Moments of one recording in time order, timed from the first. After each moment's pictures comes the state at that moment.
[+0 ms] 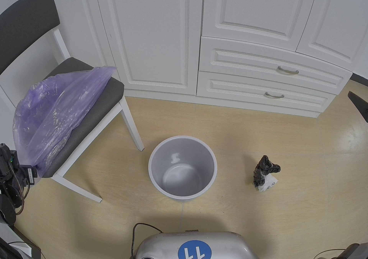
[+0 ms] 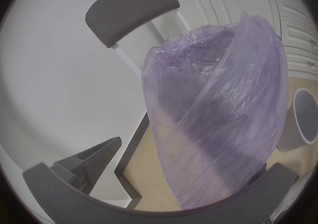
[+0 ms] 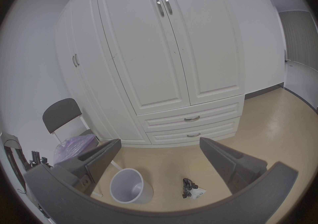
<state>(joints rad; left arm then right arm) 0.33 1.55 -0.16 -1.04 0.35 0.25 0.13 0.92 -0.57 -0.46 -0.01 0.23</state>
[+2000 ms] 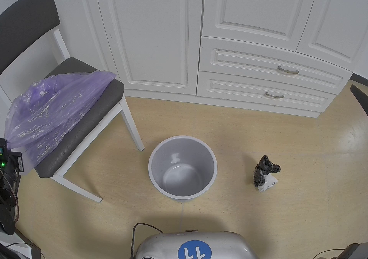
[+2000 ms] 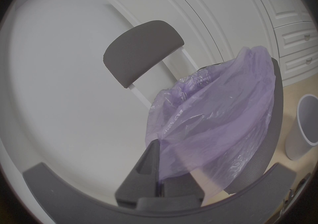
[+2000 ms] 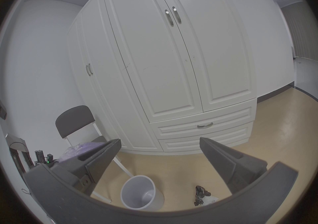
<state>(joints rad) 0.33 1.46 -0.09 -1.36 0.36 0.41 0.23 0.90 -0.52 -0.60 -0.01 0.24</state>
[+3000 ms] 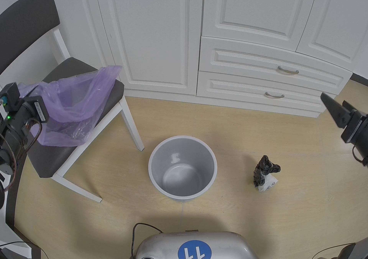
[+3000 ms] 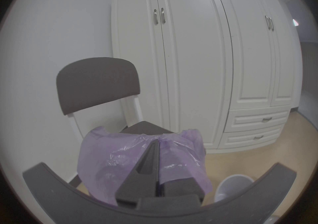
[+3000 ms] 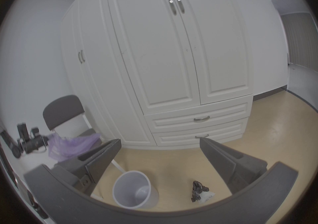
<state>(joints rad) -0.14 1.31 -0.51 -0.97 0.29 0.07 0.56 1.09 -0.47 -0.77 -0.42 0.16</state>
